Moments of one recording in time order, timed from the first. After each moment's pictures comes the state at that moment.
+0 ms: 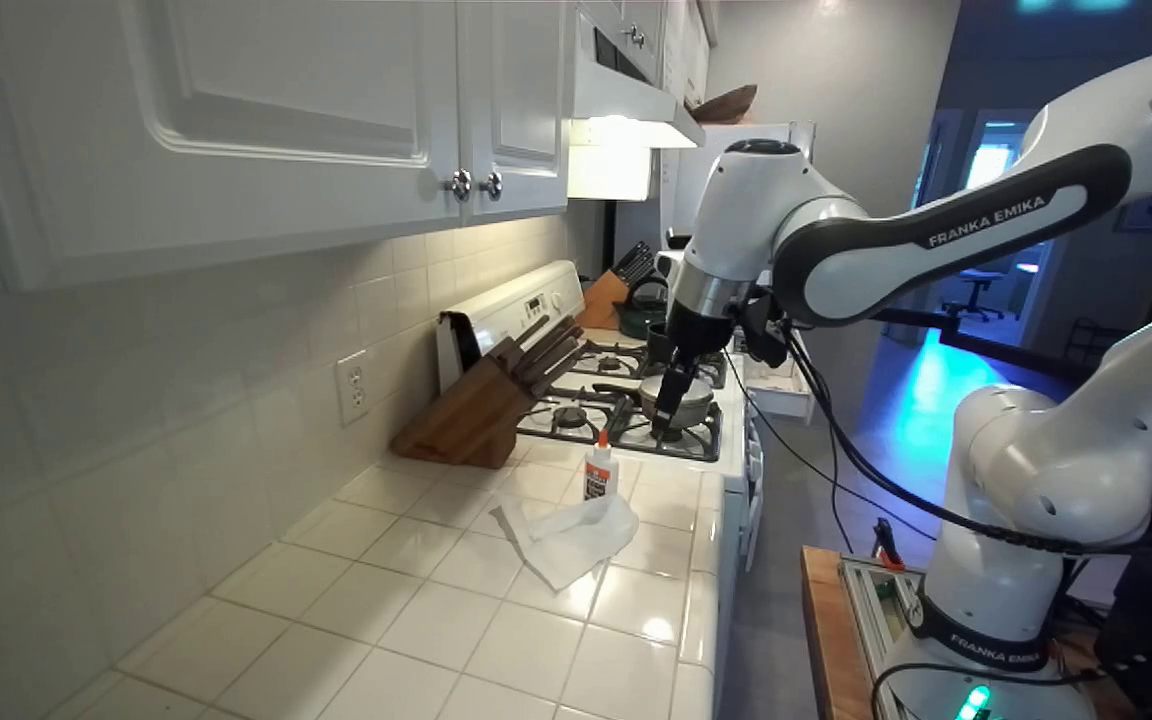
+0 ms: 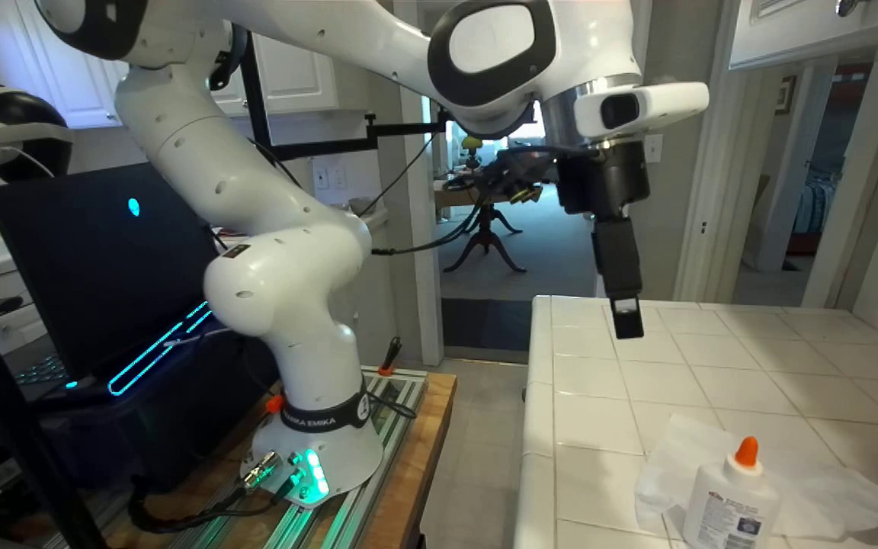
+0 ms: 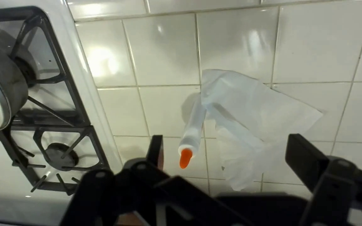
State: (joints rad) arm -0.11 -0.71 0.06 -2.70 -0.23 2.23 0.16
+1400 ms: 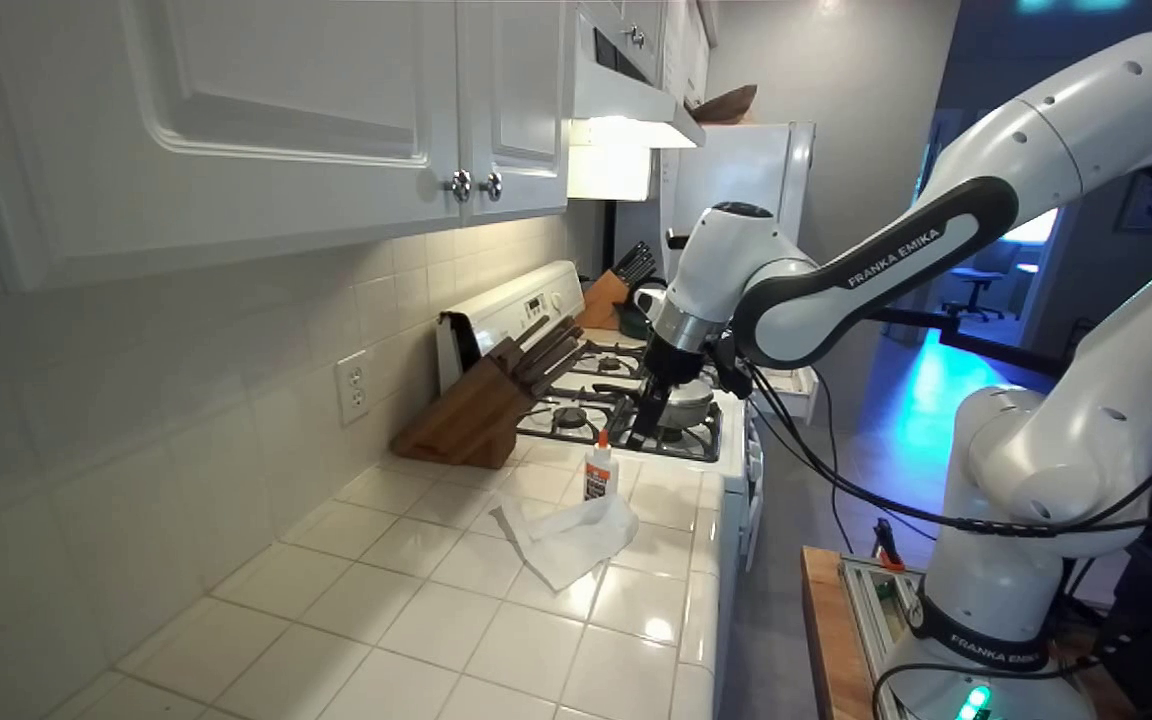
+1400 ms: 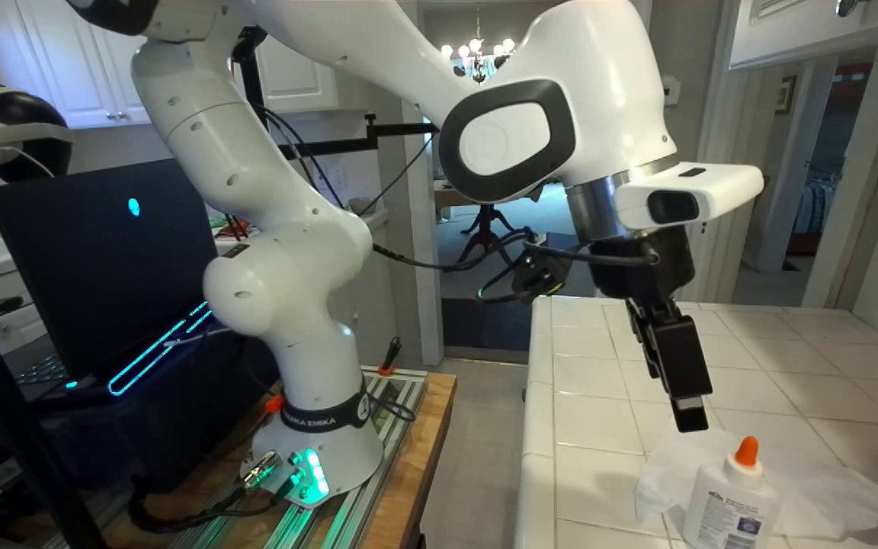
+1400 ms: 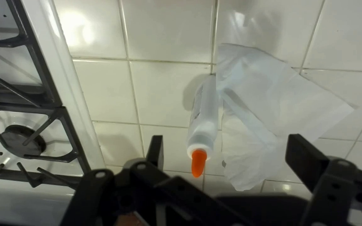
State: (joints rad) arm -0.12 -0.52 -0.08 -2.75 -0.23 2.58 -0.04
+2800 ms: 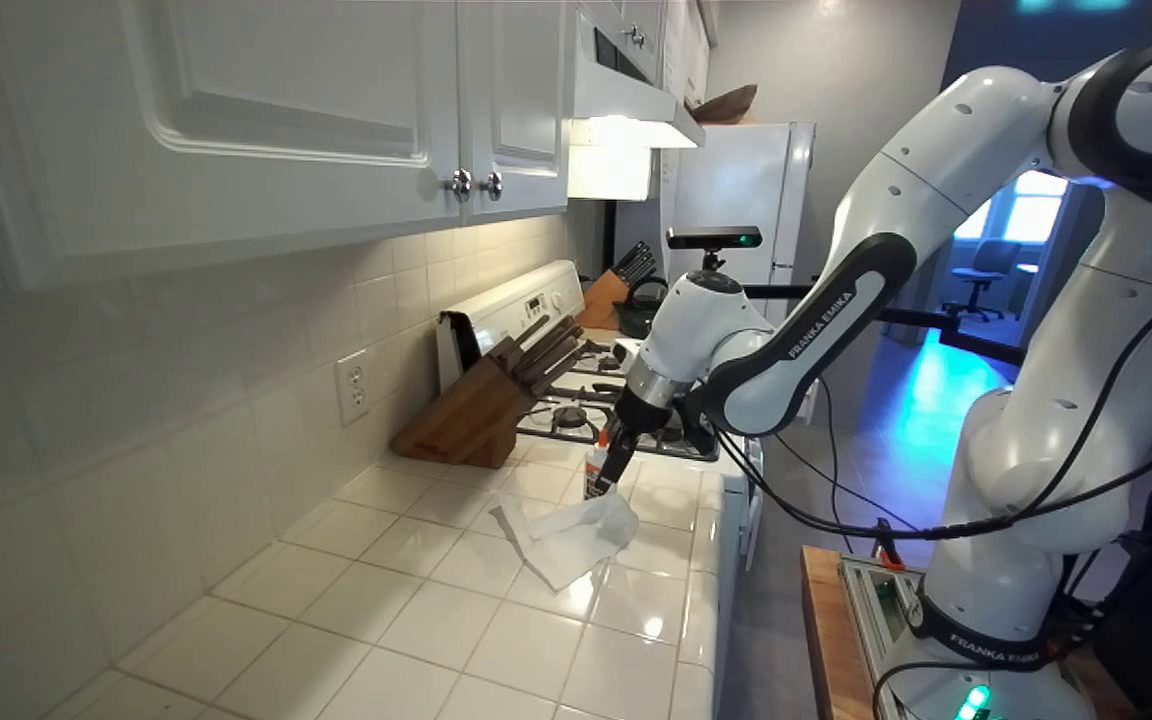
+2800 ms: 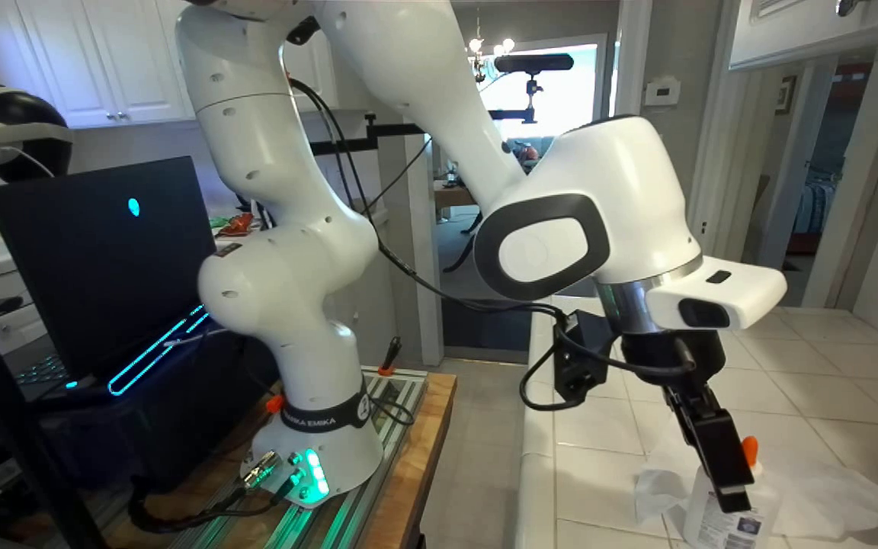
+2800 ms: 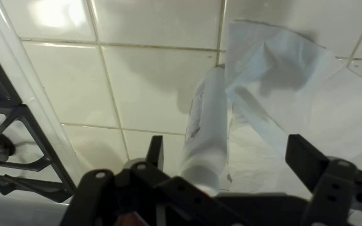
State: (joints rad) arm -0.25 -0.21 0.02 -2.75 -0.31 2.96 0.04
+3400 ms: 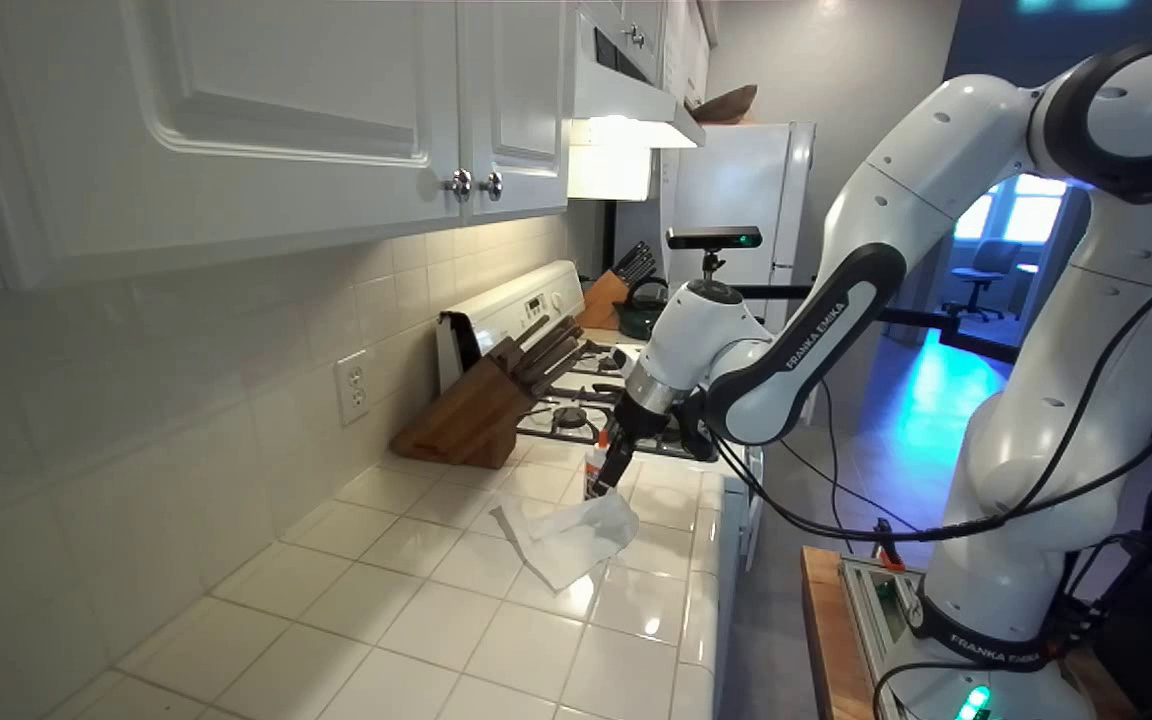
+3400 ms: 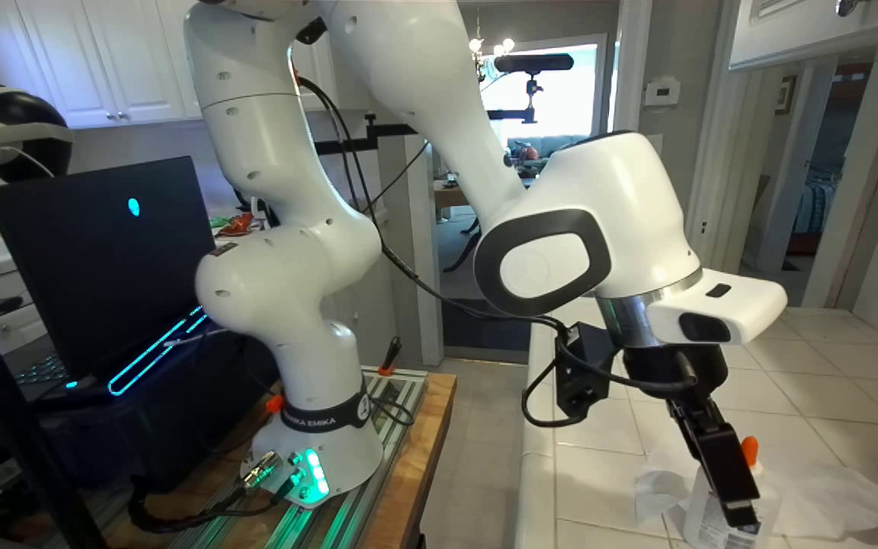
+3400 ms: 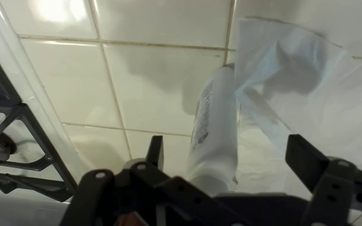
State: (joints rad) arm -0.32 -0.17 0.08 -2.75 -0.36 3.02 0.08
